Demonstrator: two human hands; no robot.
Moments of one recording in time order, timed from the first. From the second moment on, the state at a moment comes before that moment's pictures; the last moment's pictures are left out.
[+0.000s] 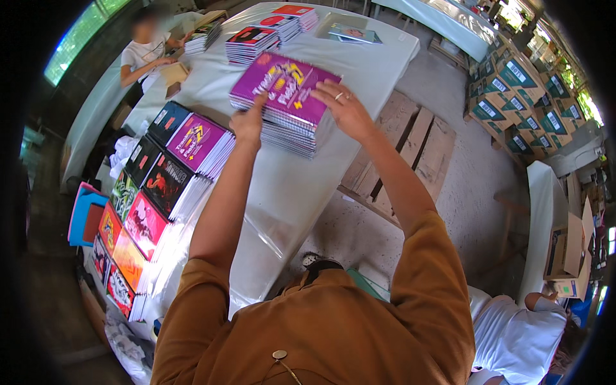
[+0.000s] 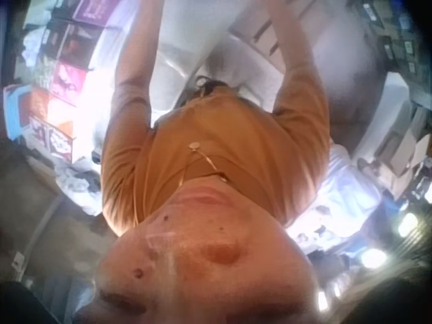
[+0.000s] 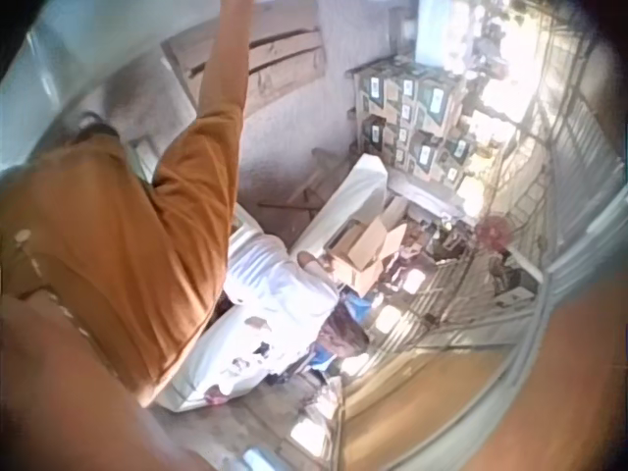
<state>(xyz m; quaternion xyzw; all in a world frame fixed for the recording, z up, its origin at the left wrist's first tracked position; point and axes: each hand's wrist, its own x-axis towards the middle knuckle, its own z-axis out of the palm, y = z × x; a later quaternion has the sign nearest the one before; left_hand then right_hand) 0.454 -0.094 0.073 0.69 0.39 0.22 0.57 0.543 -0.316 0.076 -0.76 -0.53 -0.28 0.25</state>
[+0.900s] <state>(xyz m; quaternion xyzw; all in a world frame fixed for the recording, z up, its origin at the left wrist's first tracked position) -0.096 -0.114 -0.091 0.73 0.66 0.12 0.07 0.218 -0.208 -0.028 -0.66 -0.68 0.05 0.31</state>
